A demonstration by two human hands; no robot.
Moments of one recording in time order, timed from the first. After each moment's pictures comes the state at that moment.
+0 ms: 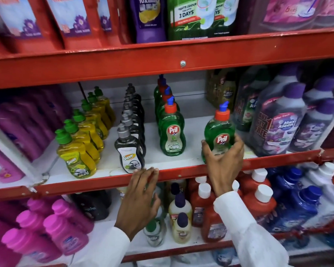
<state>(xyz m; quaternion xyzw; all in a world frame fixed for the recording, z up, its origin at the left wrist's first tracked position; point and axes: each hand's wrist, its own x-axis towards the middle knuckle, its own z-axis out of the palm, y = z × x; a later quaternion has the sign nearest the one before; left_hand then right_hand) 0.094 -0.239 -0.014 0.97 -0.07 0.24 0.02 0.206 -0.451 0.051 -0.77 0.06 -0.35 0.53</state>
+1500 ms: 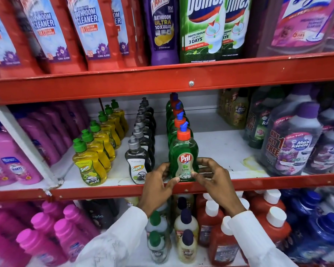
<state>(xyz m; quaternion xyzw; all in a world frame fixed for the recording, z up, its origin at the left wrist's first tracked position) 0.158 -0.261 0.028 0.88 0.01 0.23 0.42 0.213 -0.456 0.042 -0.80 -0.21 -0.05 0.55</state>
